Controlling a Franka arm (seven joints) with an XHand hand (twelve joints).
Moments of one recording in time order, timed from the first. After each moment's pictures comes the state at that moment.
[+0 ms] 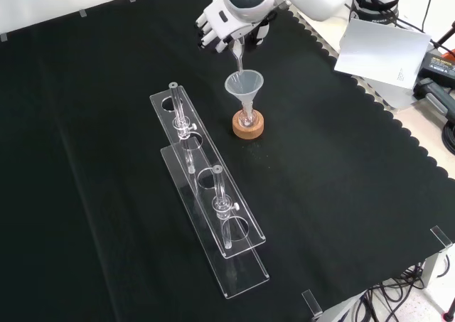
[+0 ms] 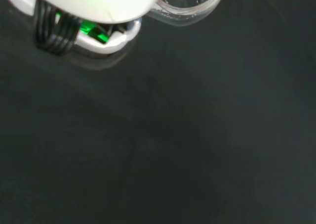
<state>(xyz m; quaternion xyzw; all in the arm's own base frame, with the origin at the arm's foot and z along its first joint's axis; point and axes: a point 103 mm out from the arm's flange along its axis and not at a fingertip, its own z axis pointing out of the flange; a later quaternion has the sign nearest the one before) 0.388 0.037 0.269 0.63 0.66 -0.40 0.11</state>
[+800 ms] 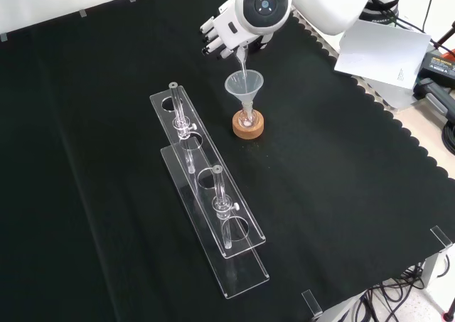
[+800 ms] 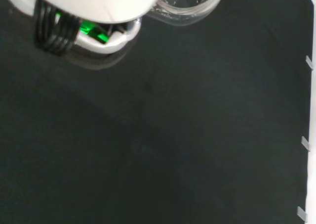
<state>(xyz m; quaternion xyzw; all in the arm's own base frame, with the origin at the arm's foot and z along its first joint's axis) 0.387 0.051 0.267 0.60 0.66 -0.43 0.14</state>
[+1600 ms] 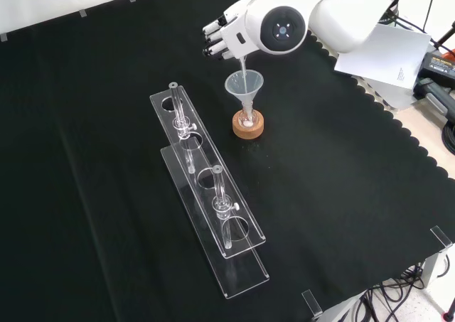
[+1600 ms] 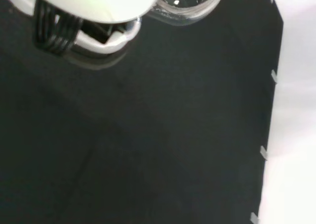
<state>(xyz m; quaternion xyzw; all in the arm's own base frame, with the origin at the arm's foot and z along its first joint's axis) 0.386 0.062 0.270 0.58 0.64 -0.47 0.20</state>
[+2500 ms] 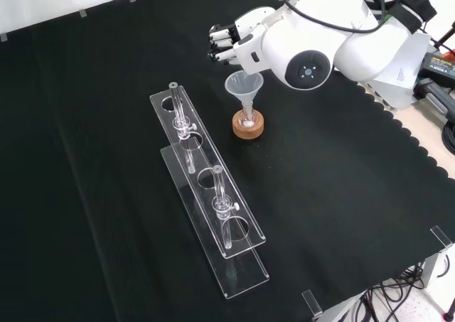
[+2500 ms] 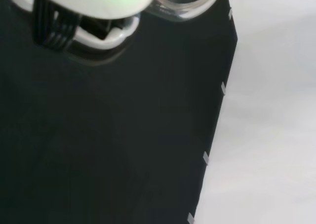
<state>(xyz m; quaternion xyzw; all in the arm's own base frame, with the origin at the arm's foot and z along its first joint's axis) 0.383 0.091 0.275 0.55 0.60 -0.52 0.27</state>
